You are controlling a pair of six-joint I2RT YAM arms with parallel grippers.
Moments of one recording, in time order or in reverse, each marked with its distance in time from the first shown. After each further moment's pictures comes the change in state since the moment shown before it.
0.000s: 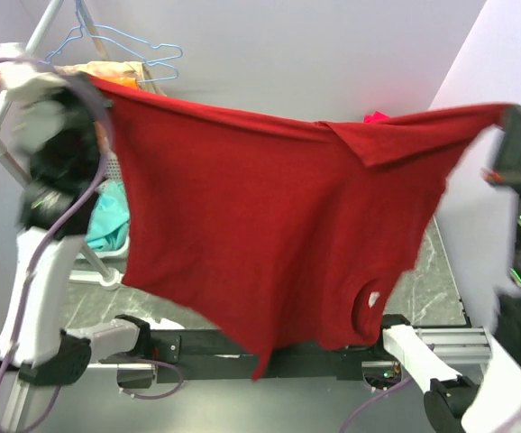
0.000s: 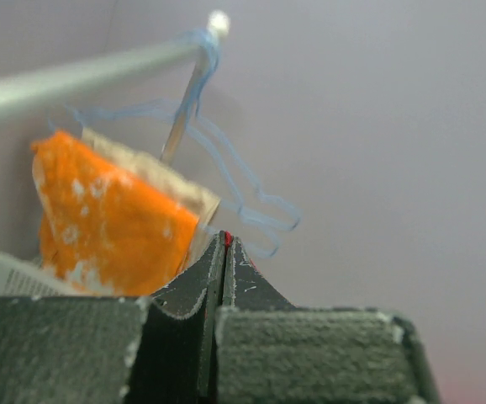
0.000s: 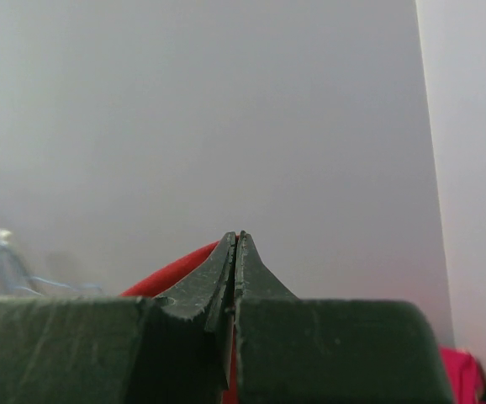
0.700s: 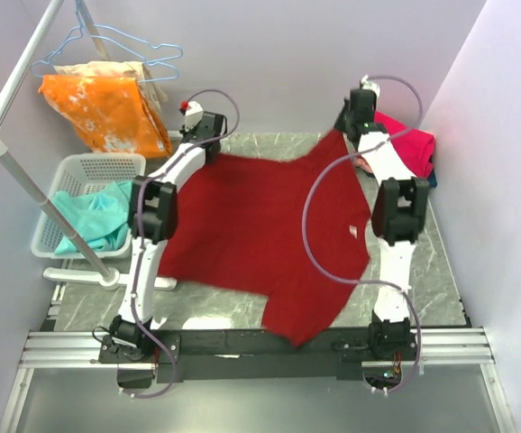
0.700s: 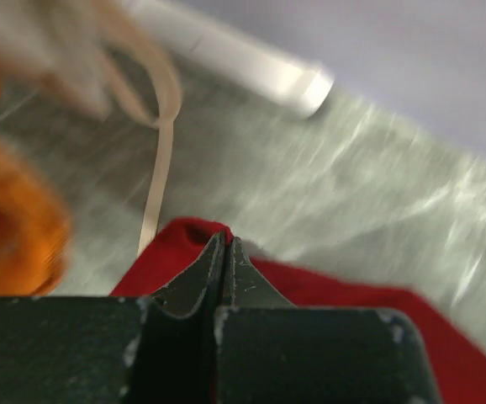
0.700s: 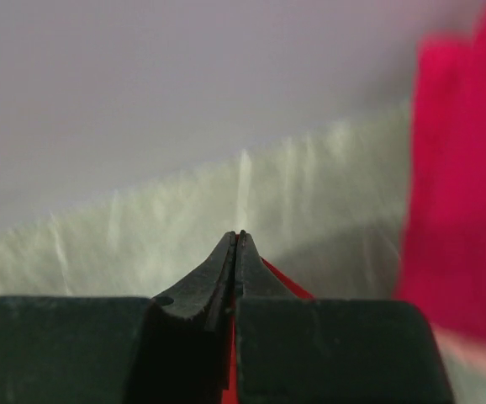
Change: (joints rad) left arm 0.006 1.250 0.288 -0.092 -0.123 -0.137; right arm -0.015 1.356 0.046 0.204 0.011 0.157
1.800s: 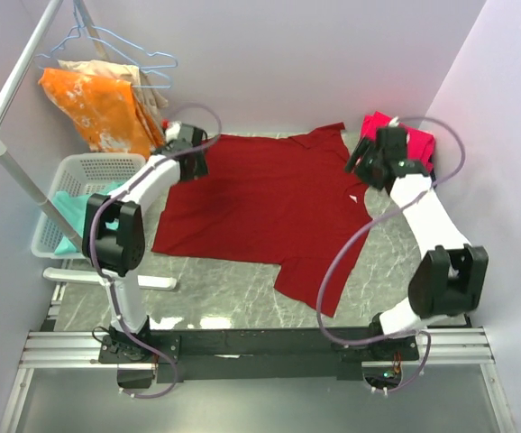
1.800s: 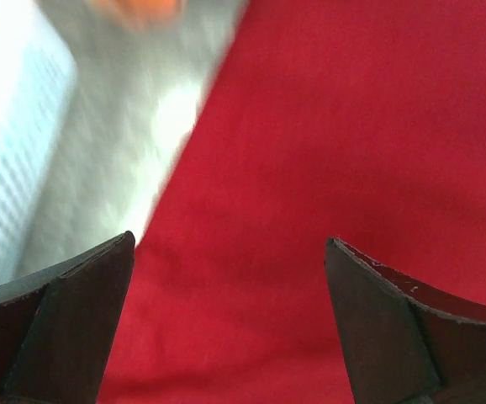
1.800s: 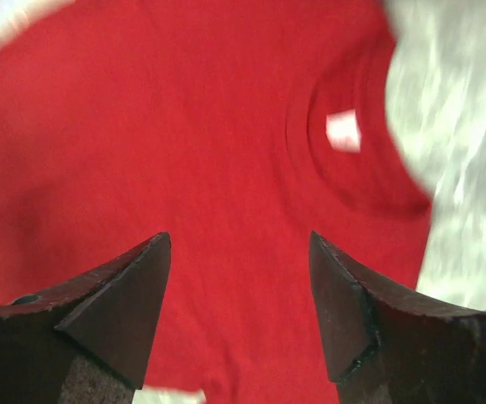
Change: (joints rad) left arm 0.018 -0.487 -0.499 -0.173 0.275 -0.045; right arm -0.023 -0.687 -0.618 -0.295 -0.089 0.154
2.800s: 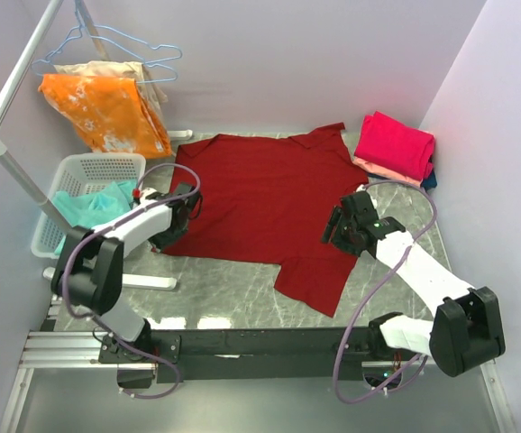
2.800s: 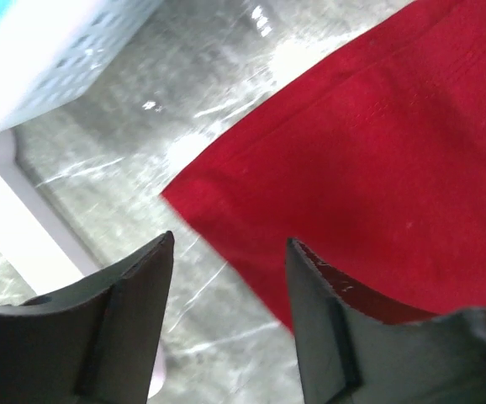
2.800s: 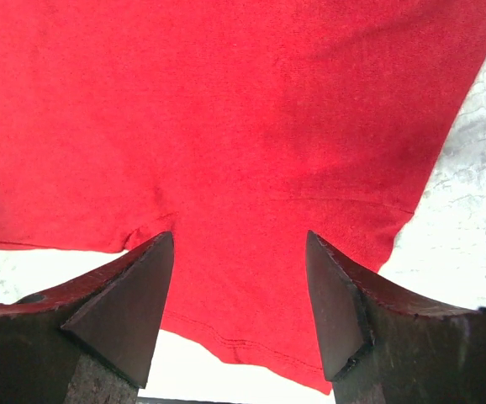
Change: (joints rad) left arm -0.076 -0.359 -0.607 -0.250 -0.111 -0.621; right arm 0.282 -0.342 -0.576 -0.043 0.044 0.158
